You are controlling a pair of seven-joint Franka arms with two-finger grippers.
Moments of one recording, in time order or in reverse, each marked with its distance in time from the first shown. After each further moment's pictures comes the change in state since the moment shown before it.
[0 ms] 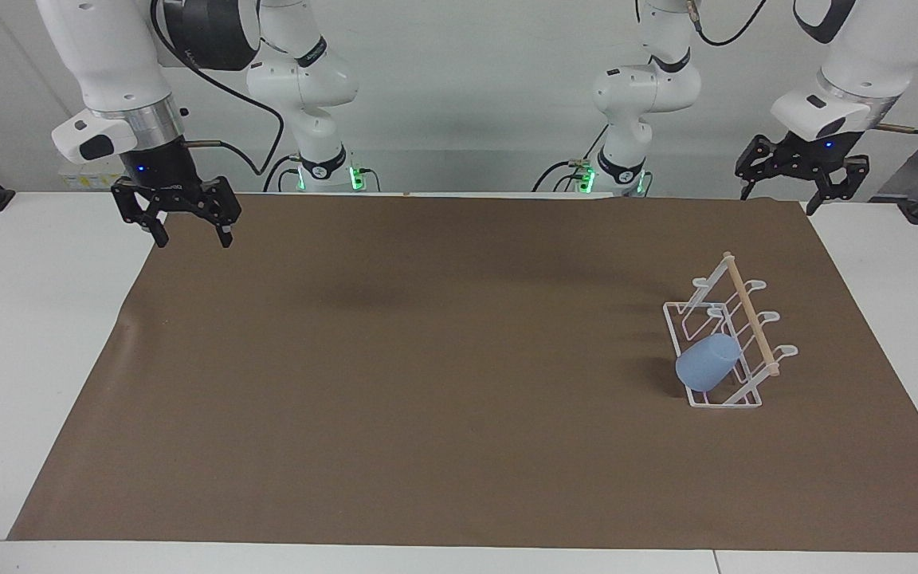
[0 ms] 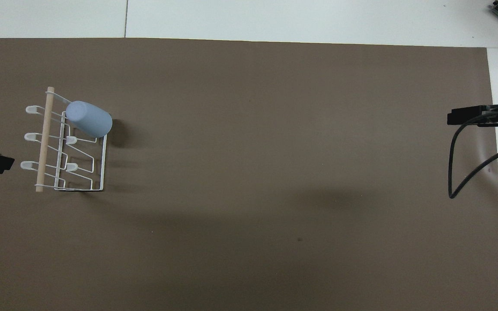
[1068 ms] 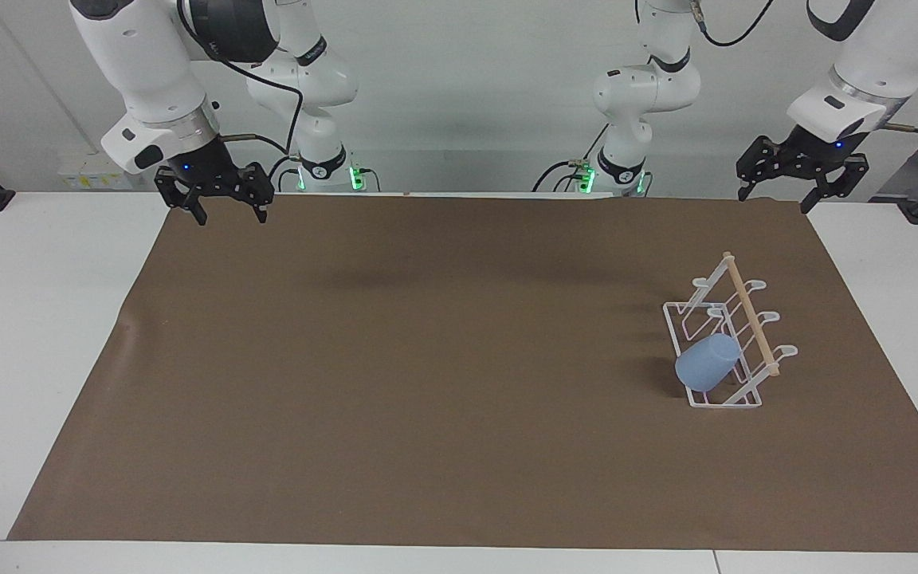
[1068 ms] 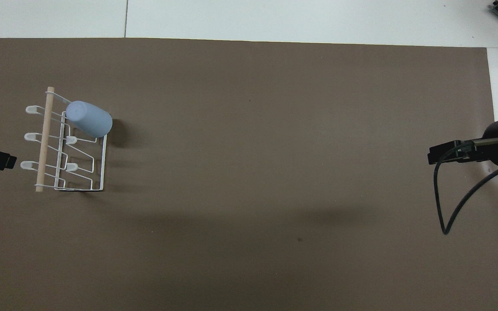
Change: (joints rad) left arm 0.008 0.000 0.024 0.000 -0.076 -0.015 -0.048; right arm 0.002 -0.036 0.048 -0.043 0.000 -0.228 0.000
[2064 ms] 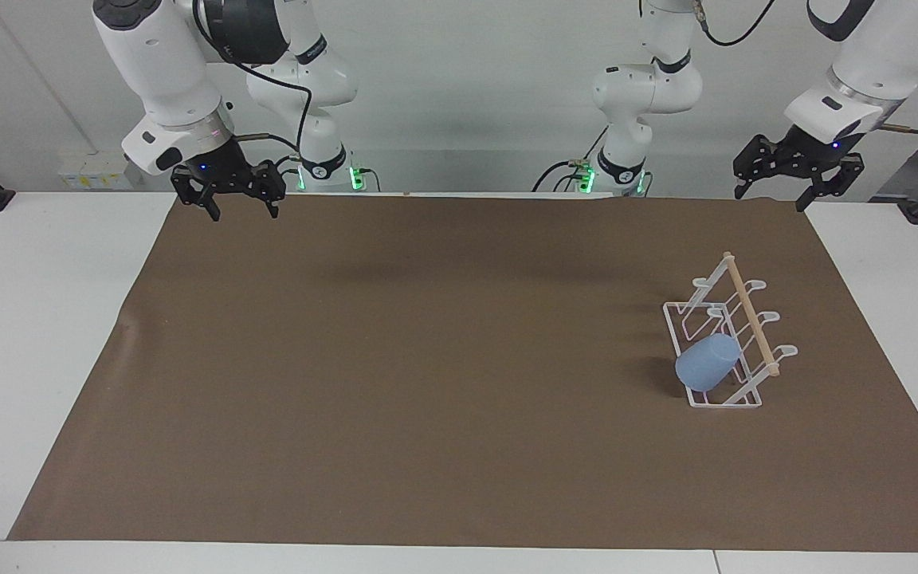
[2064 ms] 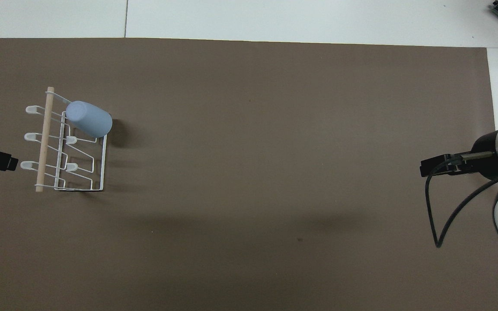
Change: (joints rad) left arm -0.121 0.000 0.116 -0.001 0.001 -0.016 -0.101; right arm 0.012 -0.036 0.007 -0.060 0.000 -0.001 0.000
